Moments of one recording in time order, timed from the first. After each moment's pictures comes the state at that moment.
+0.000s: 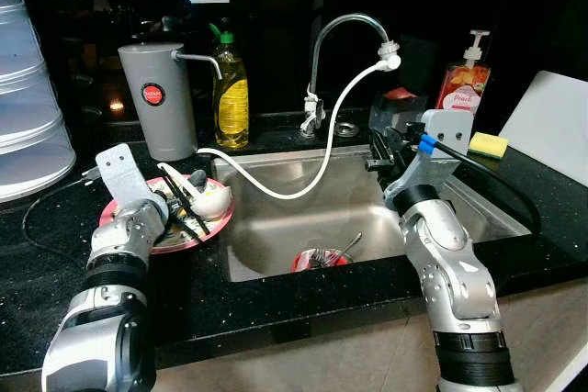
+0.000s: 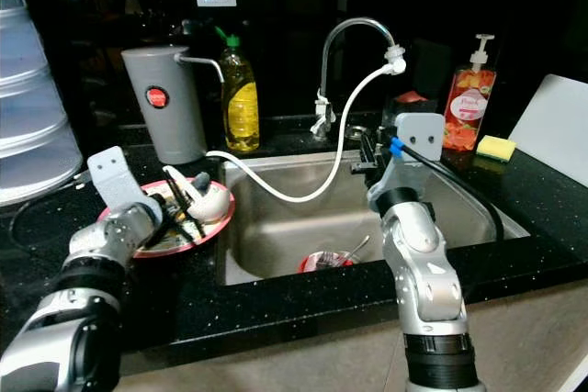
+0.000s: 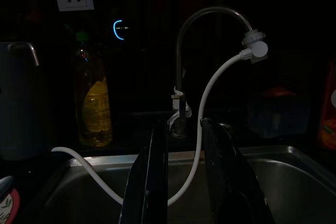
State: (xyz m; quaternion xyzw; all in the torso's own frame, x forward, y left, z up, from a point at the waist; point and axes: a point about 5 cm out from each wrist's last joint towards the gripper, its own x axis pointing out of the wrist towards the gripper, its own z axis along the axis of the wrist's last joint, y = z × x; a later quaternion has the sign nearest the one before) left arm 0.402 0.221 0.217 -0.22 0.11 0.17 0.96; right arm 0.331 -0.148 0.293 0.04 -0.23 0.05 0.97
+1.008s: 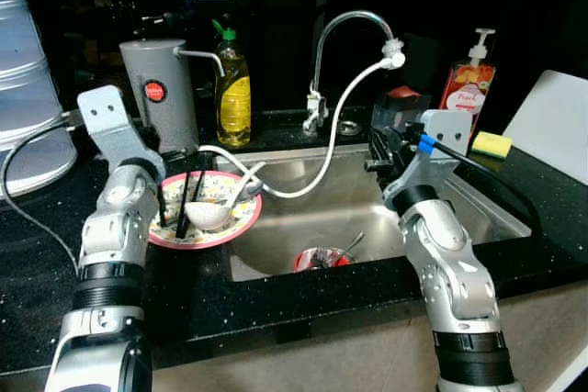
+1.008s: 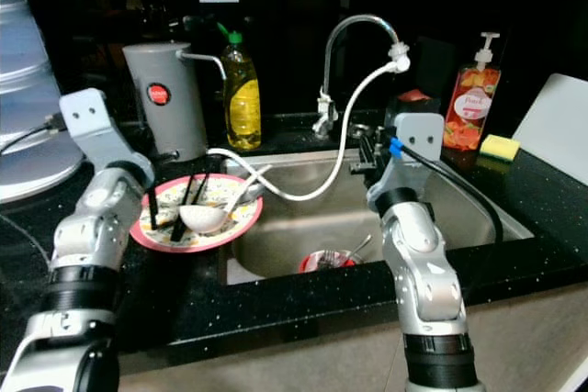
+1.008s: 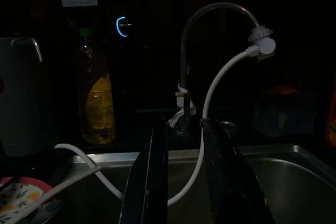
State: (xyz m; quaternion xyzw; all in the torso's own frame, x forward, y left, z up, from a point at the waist) left arm 0.379 0.197 0.300 -0.18 -0.12 -0.01 0.98; right arm 0.332 -0.148 0.292 0.04 -0.23 0.06 0.97
